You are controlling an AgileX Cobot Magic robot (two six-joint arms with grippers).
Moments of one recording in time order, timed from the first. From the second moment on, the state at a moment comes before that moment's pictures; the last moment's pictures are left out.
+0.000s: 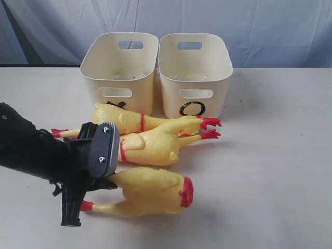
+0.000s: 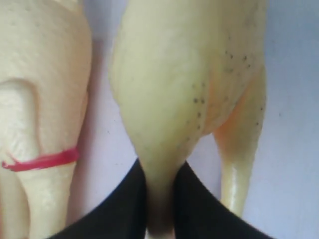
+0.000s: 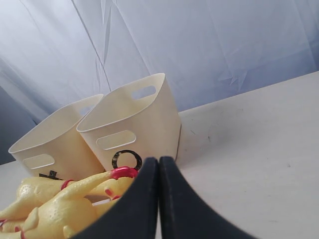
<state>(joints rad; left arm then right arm) -0.47 1.54 -0.64 -0.97 0.43 2.00 0.11 0.01 0.00 0.61 0.18 -0.22</state>
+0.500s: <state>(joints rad) -0.47 1.28 -0.70 -0.89 0.38 1.41 0.11 0.01 0.00 0.61 0.18 -0.22</state>
